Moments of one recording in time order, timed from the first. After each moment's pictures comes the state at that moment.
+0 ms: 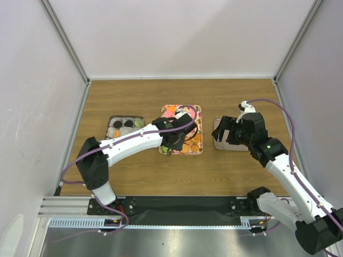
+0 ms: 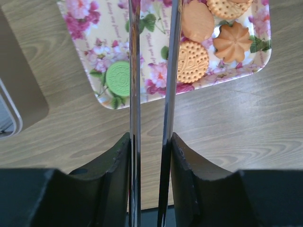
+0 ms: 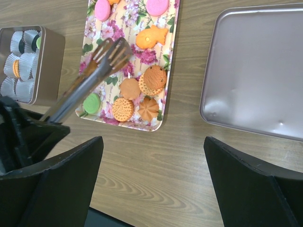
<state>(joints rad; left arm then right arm) -0.97 1.70 1.41 -0.90 -0.36 -0.58 0.40 0.91 0.85 -0.52 -0.06 0.48</state>
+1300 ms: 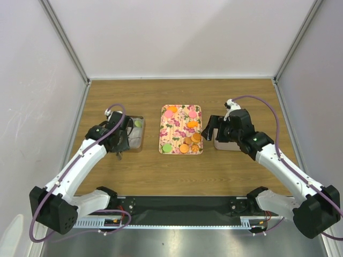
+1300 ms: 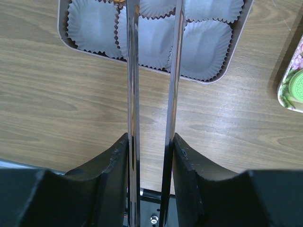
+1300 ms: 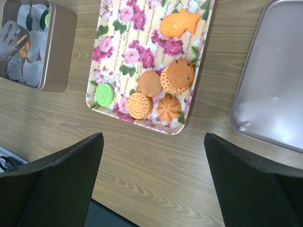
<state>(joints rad) -0.39 1.10 0.97 -1.01 -0.34 -0.51 0.48 1.08 0.85 -0.38 -0.11 0.50</state>
